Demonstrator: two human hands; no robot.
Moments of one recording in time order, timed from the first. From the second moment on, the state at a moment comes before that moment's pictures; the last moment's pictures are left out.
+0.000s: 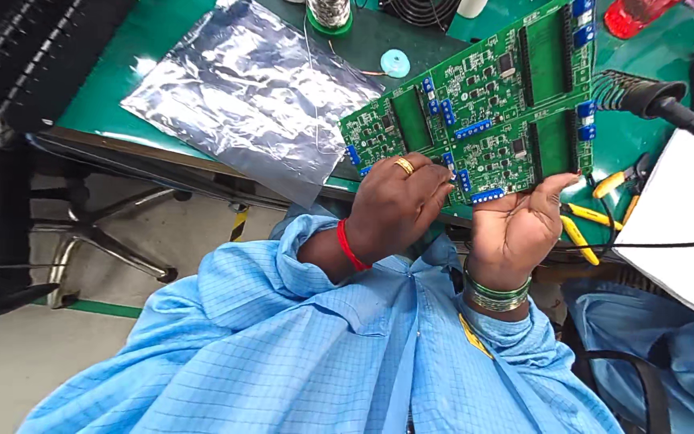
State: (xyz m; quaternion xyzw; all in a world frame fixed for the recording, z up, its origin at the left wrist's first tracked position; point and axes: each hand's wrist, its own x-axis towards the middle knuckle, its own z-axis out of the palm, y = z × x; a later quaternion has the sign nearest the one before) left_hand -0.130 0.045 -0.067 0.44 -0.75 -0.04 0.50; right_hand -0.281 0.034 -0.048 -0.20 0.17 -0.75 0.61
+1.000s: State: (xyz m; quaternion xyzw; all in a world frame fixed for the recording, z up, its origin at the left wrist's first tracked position) left_hand -0.109 0.022 -0.066 0.39 -0.82 -0.03 0.42; right_hand -0.275 0.035 -0.045 -0.24 0.22 -0.72 0.61
